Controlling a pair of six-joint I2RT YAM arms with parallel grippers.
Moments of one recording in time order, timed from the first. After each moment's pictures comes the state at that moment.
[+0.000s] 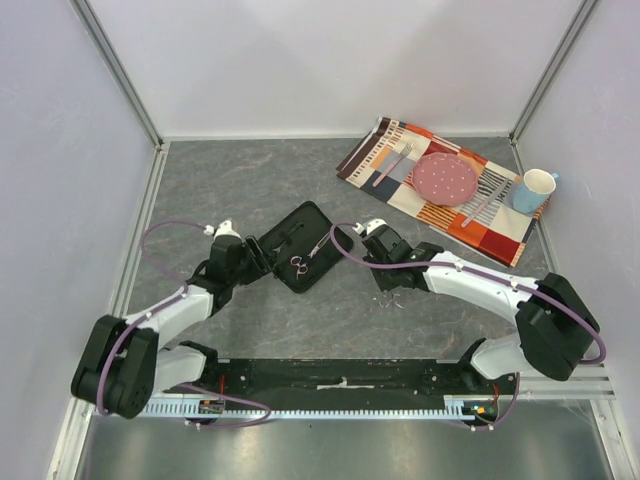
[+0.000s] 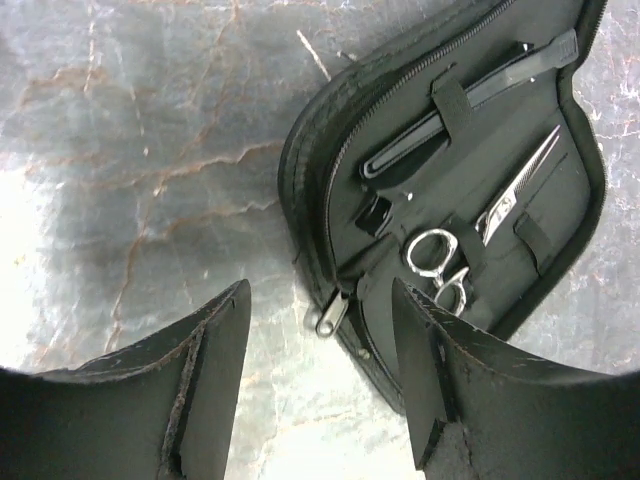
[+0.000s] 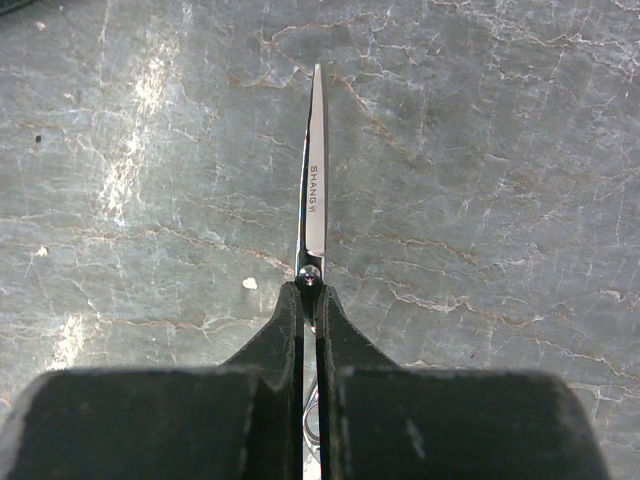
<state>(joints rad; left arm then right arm) -0.33 1.14 0.38 0.09 -0.03 -0.73 0.78 1.41 0.85 -0.50 0.23 0.26</state>
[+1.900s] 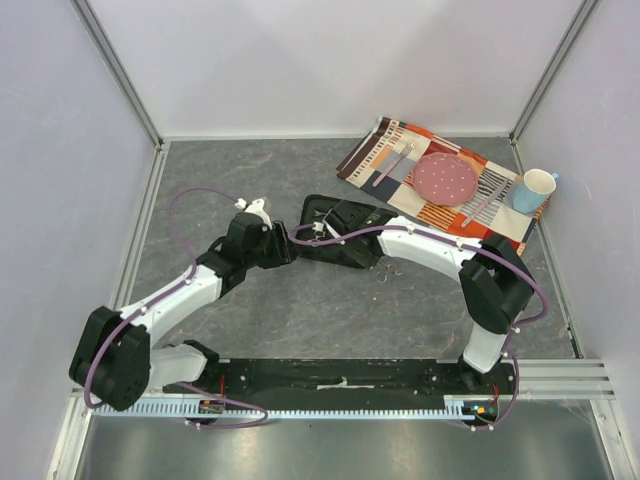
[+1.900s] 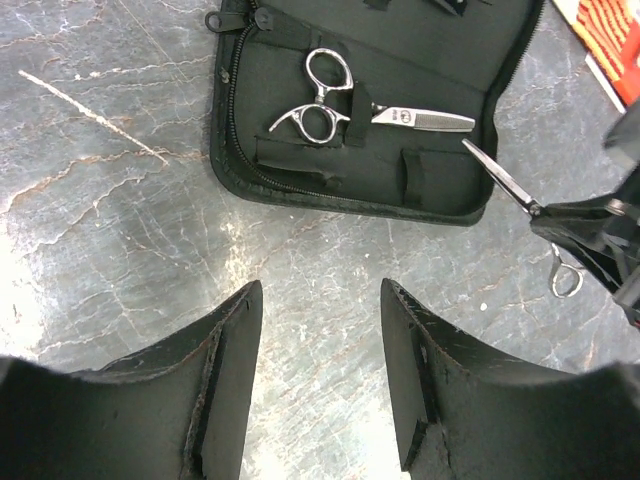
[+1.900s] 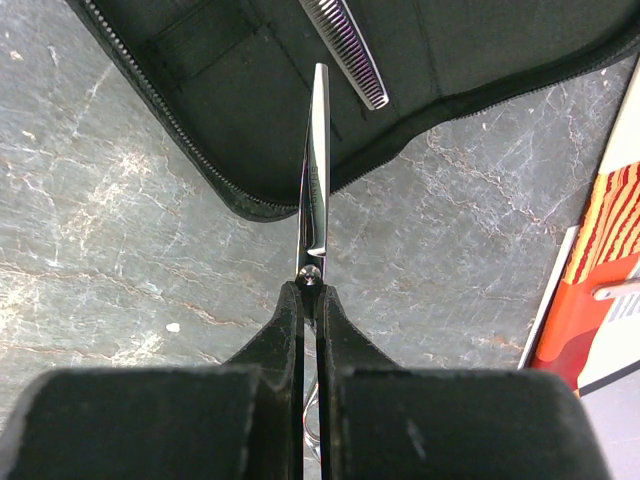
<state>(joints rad) -0.49 1.24 0.66 -0.08 0.07 -0.62 0.80 1.78 1.29 -0.77 0.31 -0.14</state>
